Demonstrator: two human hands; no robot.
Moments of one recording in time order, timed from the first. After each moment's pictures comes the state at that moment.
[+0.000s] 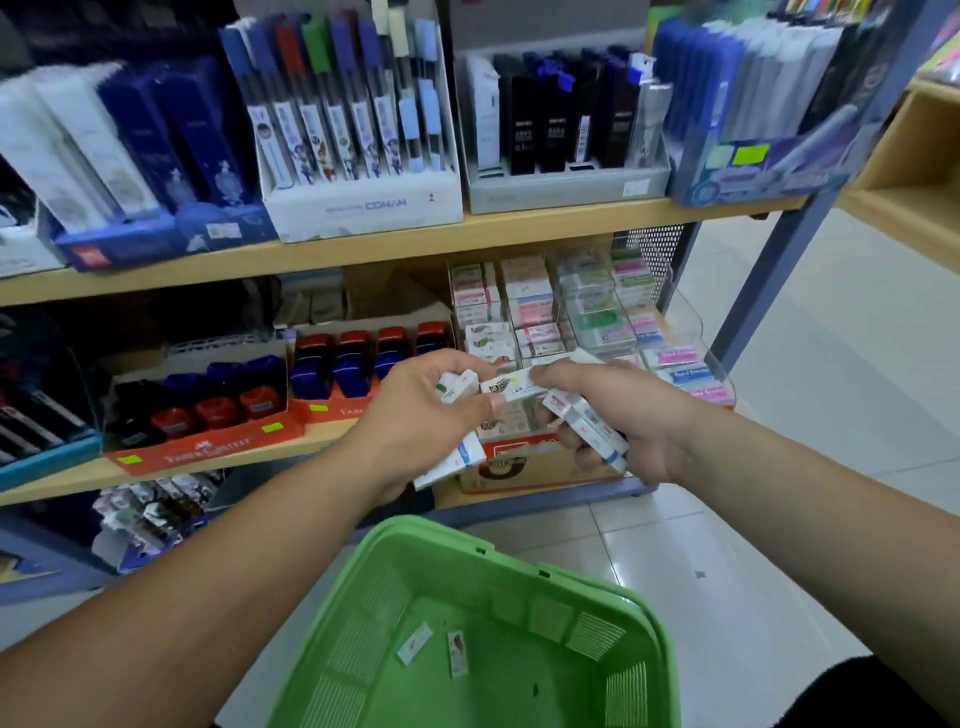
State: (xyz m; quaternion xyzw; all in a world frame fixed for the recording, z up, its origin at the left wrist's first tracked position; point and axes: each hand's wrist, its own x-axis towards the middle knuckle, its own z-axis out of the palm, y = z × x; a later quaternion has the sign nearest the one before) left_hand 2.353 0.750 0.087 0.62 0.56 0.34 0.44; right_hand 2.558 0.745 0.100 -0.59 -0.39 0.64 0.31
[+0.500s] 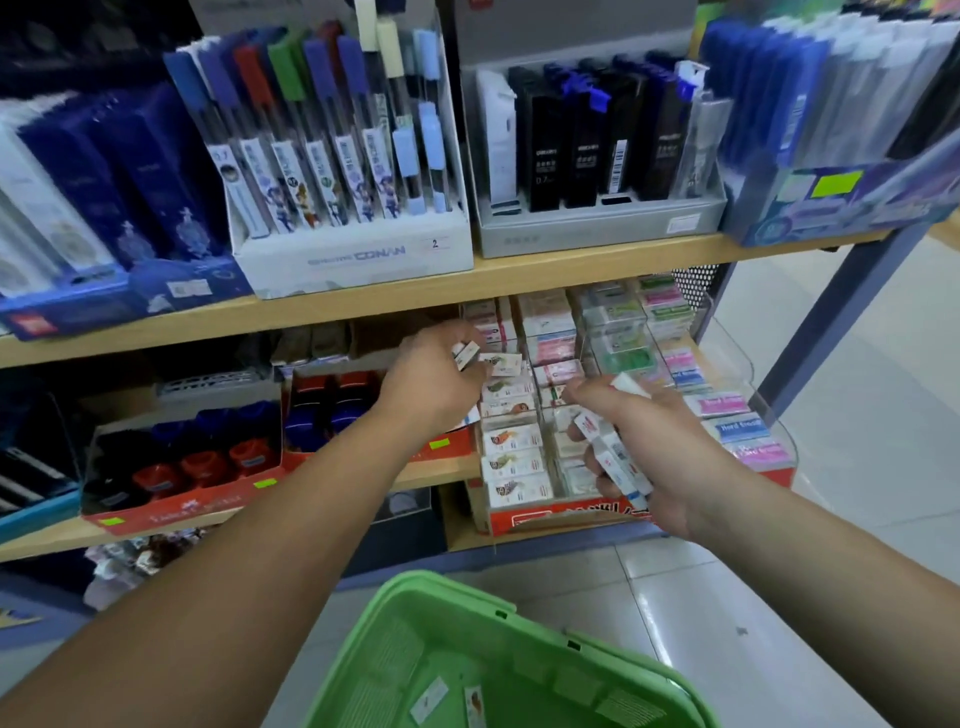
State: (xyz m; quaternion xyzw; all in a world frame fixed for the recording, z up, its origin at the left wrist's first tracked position) left_hand 2.359 0.877 0.067 0.69 0.62 0.29 0.23; right_hand 2.558 0.788 0.075 -0.59 -0.29 0.60 0.45
